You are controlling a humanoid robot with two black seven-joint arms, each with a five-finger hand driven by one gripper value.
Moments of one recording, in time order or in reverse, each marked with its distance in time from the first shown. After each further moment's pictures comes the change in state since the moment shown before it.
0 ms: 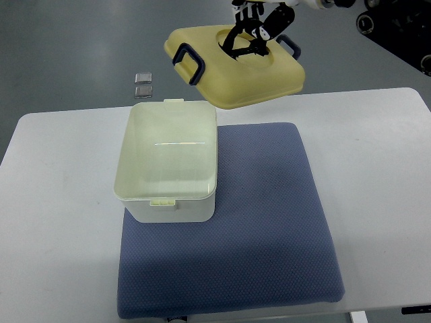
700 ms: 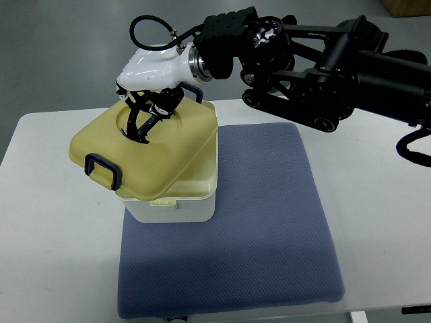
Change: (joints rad) left arm 0.000 0.000 0.000 0.000 0.000 0.000 0.000; right arm 0.041 0.364 -0.091 0.088 -0.149 -0.094 0.003
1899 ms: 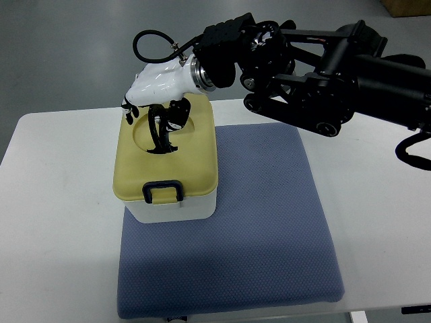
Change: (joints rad) left arm 0.000 0.000 0.000 0.000 0.000 0.000 0.000; right arm -0.020 0.015 -0.006 0.014 -0.007 0.110 -0.004
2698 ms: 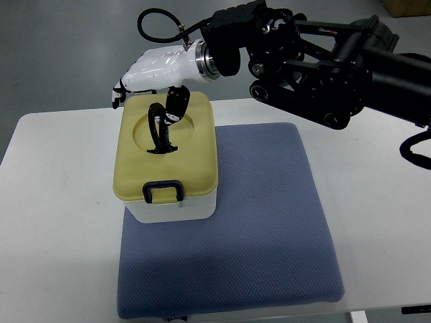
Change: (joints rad) left arm 0.000 0.000 0.000 0.000 0.000 0.000 0.000; right arm -0.011 -0.030 0.069 0.021 0.035 0.013 0.004
